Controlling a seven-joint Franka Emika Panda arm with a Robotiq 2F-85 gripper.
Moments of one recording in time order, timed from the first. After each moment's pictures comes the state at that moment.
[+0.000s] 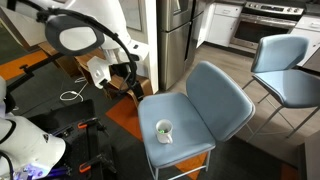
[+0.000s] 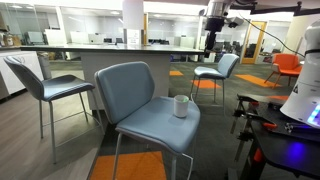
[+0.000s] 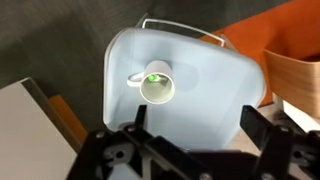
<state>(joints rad) -0.01 -0.36 -0.04 -2.66 -0.12 2.43 -0.09</state>
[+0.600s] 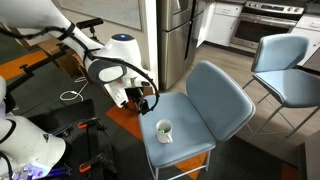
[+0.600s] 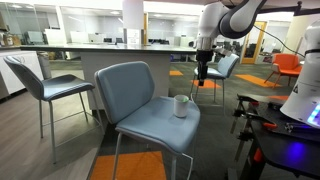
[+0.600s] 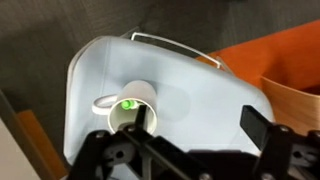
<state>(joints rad) -0.01 0.02 0.00 -2.63 -0.14 2.67 -0.09</state>
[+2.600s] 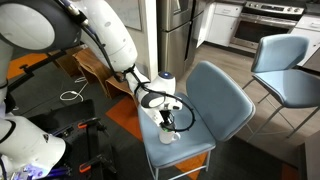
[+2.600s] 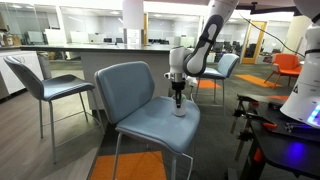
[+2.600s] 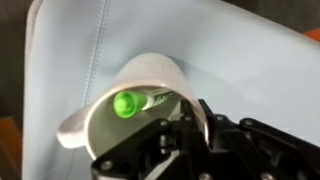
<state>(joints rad) -0.04 0.72 -0.04 -2.09 -0.18 2.74 -0.13</state>
